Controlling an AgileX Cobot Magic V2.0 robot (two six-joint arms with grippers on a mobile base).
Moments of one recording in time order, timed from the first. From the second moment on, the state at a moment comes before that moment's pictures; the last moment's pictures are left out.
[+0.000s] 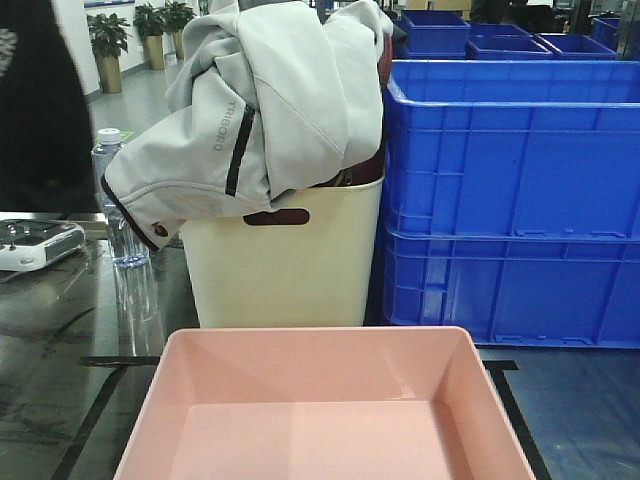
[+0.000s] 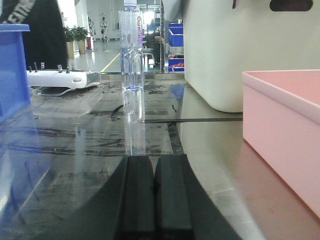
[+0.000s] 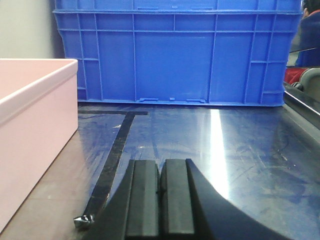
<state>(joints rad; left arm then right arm) -0.04 -0.01 0.03 0.07 0.04 -0.11 0.02 -0.01 0.03 0.03 0.08 -0.05</state>
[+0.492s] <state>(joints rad) -0.04 -0.01 0.03 0.07 0.04 -0.11 0.02 -0.01 0.03 -0.04 0.03 0.05</state>
